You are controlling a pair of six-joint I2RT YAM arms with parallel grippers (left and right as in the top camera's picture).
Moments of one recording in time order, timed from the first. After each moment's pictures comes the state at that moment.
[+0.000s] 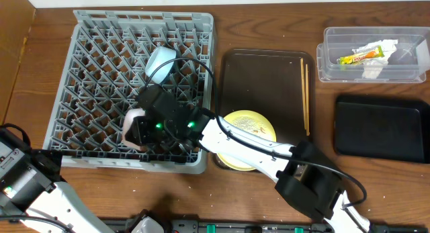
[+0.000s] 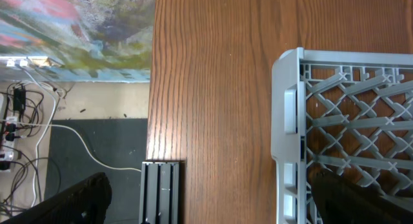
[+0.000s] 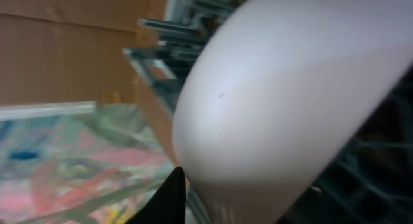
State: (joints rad) left arm 0.89 1.05 1.26 -1.29 -0.38 -0.59; right arm 1.06 2.20 1.80 -0.28 -0.44 1.00
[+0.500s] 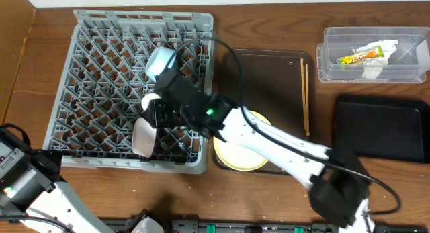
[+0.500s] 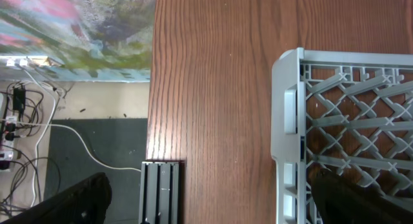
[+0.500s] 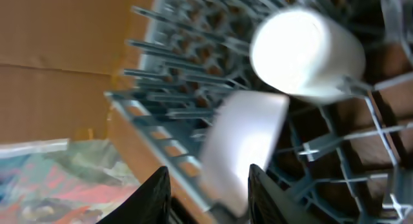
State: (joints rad) left arm 0.89 1.05 1.26 -1.29 -0.38 -0.59; right arm 1.00 2.03 1.78 -0.44 -0.29 0.91
